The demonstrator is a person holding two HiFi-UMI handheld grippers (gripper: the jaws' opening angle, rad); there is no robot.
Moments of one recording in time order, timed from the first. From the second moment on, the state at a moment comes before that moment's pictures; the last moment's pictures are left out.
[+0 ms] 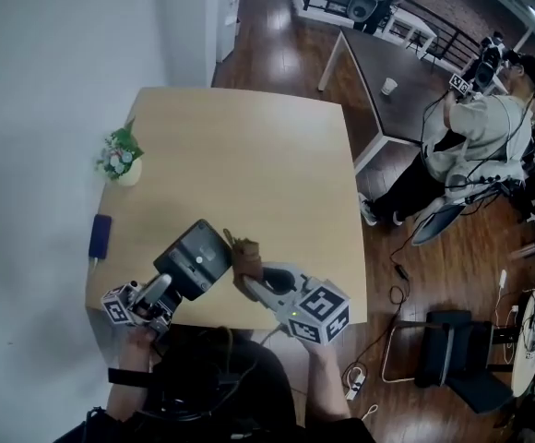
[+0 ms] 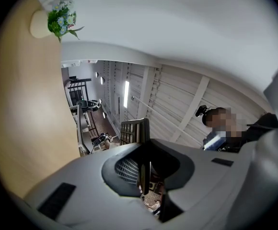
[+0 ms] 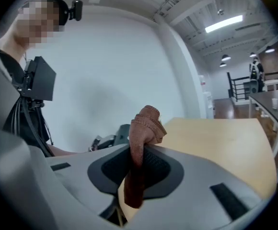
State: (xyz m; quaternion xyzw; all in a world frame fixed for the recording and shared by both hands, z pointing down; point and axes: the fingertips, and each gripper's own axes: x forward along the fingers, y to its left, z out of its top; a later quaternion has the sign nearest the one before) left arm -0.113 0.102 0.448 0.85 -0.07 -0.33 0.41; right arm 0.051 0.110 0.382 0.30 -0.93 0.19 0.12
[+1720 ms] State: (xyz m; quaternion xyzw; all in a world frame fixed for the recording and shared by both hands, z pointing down) left arm -0.085 0.126 0.465 0.88 -0.05 -0.20 0.43; right arm 0.046 0.084 0.406 0.30 -0.93 0.12 0.16
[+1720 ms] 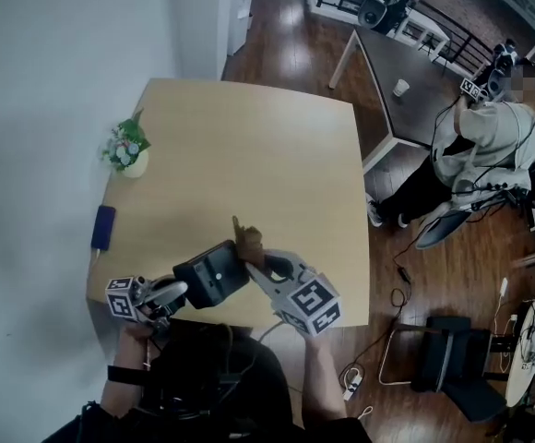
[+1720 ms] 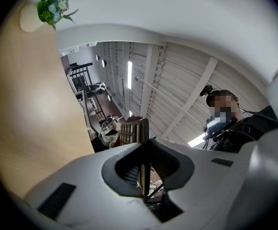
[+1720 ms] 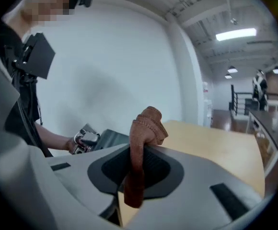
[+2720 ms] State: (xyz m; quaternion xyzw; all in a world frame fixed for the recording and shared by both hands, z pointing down) left arm -0.066 0.095 0.466 0.87 -0.08 -0.19 0.44; right arm -0.033 0.068 0.369 0.24 -0.92 -0.12 0.30
